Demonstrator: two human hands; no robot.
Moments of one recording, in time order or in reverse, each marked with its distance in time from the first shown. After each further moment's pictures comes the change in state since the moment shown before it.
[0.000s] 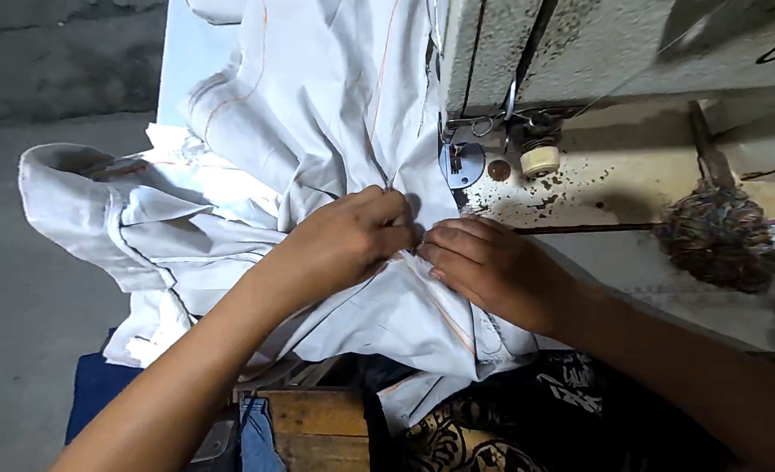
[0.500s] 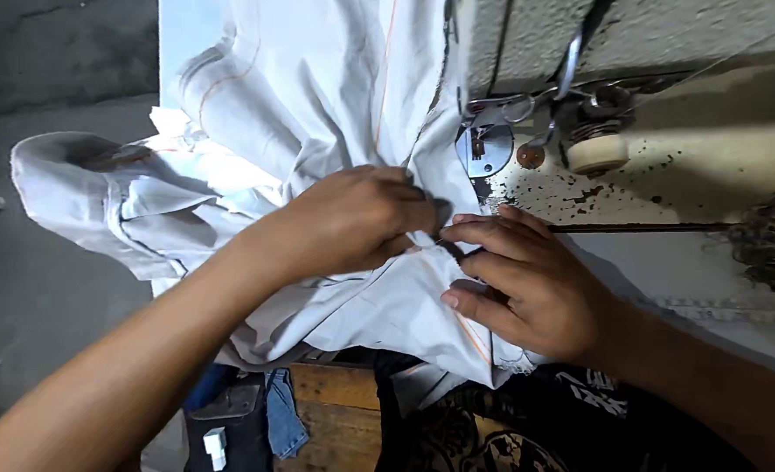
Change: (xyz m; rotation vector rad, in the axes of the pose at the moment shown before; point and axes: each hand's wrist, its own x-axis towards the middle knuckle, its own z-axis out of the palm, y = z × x) left_hand 0.021 -0.014 -0.017 -0.056 -0.208 0.028; right_hand -0.010 -0.007 -0.001 0.255 0.045 0.213
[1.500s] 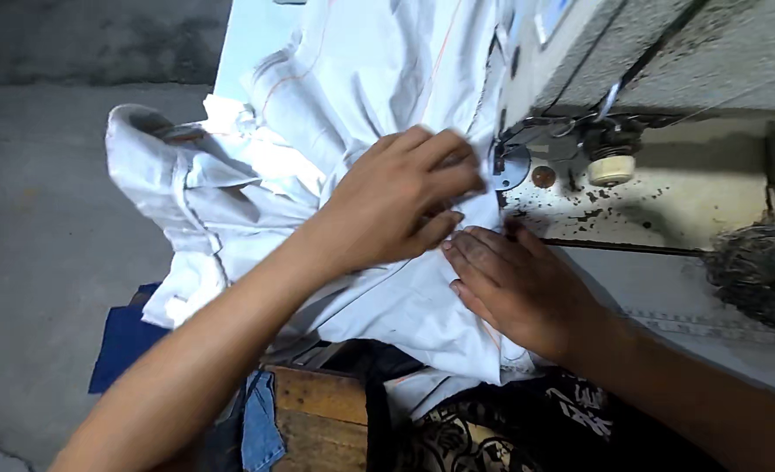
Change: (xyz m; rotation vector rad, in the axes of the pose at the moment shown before) left_hand 0.006 0.011 0.000 0.101 0.255 -0.201; right_hand 0.001 -0.007 0.012 -0.486 -0.070 -0.175
